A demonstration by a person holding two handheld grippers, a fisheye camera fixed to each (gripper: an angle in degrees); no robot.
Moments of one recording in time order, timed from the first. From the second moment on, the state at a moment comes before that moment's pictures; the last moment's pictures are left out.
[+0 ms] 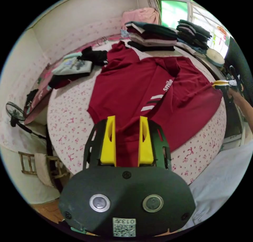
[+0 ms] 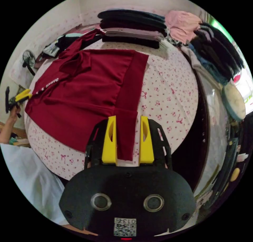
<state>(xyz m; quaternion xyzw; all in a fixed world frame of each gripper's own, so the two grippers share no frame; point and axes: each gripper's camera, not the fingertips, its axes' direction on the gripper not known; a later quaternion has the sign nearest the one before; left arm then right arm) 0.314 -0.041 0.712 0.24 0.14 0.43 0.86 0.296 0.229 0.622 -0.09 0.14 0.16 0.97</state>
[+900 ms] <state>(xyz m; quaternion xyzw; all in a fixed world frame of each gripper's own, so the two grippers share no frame) 0.306 -0.050 0.763 0.21 0.17 0.40 0.88 0.221 0.265 0.611 -0.01 0.14 0.16 0.98</state>
